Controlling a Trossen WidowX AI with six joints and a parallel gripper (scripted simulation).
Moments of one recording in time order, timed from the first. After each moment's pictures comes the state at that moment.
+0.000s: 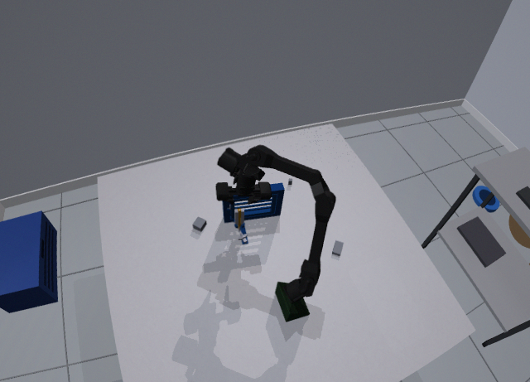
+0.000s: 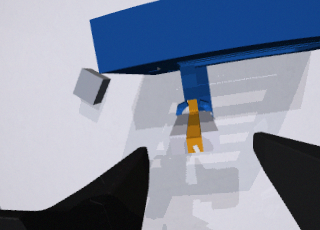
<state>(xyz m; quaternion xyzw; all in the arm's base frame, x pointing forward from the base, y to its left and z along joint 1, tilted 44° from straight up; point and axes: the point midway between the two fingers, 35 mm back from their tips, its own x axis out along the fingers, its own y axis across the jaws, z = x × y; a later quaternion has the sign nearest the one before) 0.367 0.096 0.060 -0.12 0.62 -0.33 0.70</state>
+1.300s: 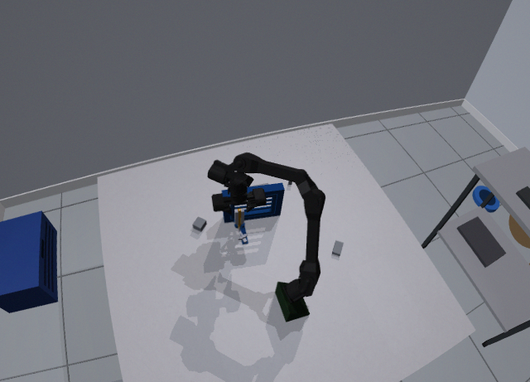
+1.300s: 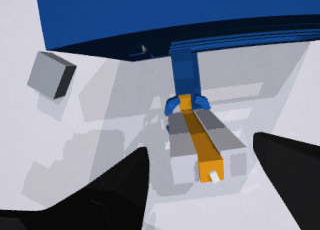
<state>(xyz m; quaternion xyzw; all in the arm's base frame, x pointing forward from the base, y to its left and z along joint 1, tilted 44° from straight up) 0.360 0.073 0.021 -0.17 0.64 -0.37 0.65</state>
